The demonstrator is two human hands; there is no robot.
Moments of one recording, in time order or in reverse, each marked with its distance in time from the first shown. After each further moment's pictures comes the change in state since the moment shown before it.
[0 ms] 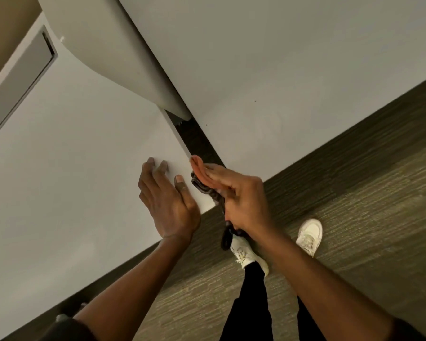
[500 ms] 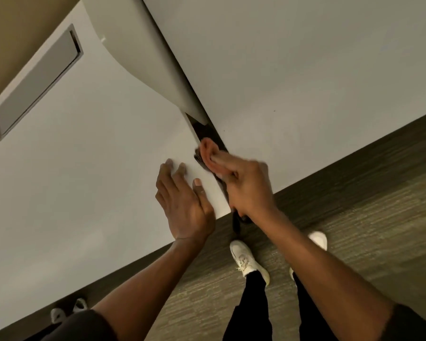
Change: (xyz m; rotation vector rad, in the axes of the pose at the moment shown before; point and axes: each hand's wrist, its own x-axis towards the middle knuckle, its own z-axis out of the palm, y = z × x) left_hand 0.000 -0.001 -0.002 0.002 -0.020 0.003; right_hand 0.040 -0.021 0.011 -0.171 0.084 -0.115
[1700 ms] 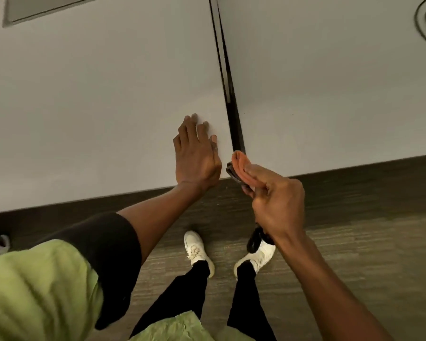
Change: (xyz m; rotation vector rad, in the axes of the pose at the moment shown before) left_hand 0.001 0.008 -0.019 -0.039 -0.075 -0.048; right_hand -0.087 -0.040 -0.046 -0.423 -0.121 -0.051
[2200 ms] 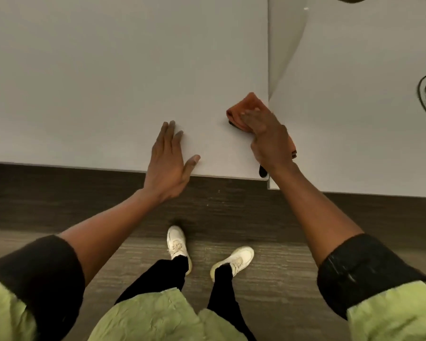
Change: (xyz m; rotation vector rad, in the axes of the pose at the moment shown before) left_hand -0.054 -0.162 -0.054 -0.066 -0.091 -0.025; right_hand 0.115 -0.055 0.078 -0.411 -0.108 -0.436
